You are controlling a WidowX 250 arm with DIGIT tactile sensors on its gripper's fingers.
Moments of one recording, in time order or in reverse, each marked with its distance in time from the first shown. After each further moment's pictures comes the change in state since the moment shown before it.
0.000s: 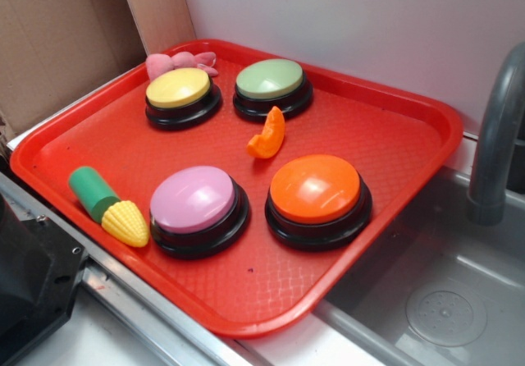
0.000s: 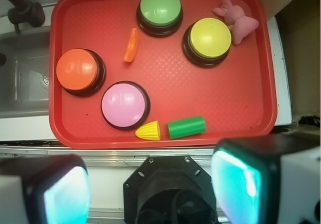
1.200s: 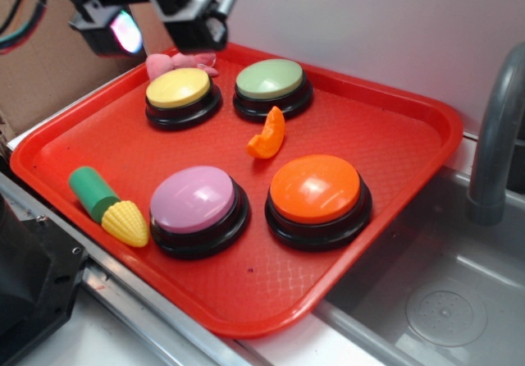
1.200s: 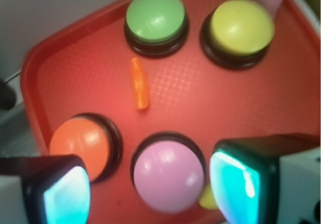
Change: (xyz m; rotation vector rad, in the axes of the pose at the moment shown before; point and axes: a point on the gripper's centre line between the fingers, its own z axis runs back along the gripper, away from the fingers) arm 0.075 -0.023 -0.116 -0.056 -0.084 0.476
